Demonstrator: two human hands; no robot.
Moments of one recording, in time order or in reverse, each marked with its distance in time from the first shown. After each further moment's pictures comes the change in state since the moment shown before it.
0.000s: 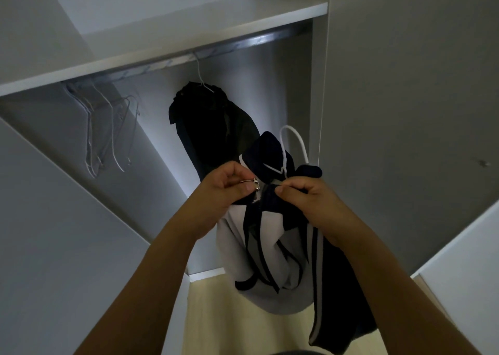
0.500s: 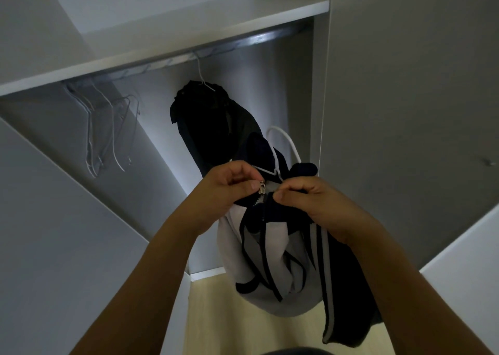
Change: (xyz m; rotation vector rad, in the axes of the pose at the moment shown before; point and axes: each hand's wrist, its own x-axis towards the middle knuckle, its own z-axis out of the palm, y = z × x) left_hand 0.001 0.010 0.001 0.064 -0.072 0.039; right_hand -0.003 -0.013 -0.005 -0.007 -0.169 0.048
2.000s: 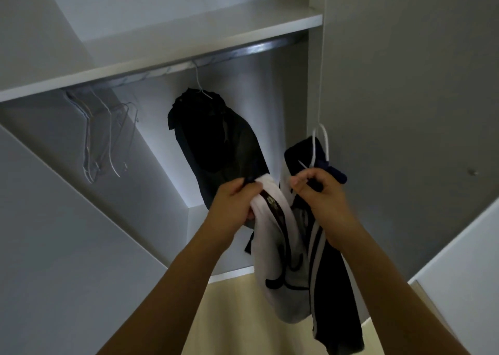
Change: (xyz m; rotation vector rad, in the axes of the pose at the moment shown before) left_hand 0.012 -0.015 0.041 -0.101 0.349 -0.224; right_hand 0.011 0.029 -0.014 0.024 0.561 -0.078
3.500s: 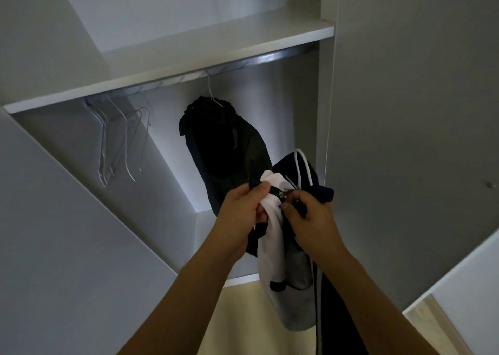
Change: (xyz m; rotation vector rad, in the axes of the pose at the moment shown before) left_hand -0.014 0.017 0.004 -0.194 0.084 -0.127; right_hand -0.013 0.021 0.029 -0.441 -0.044 -0.037
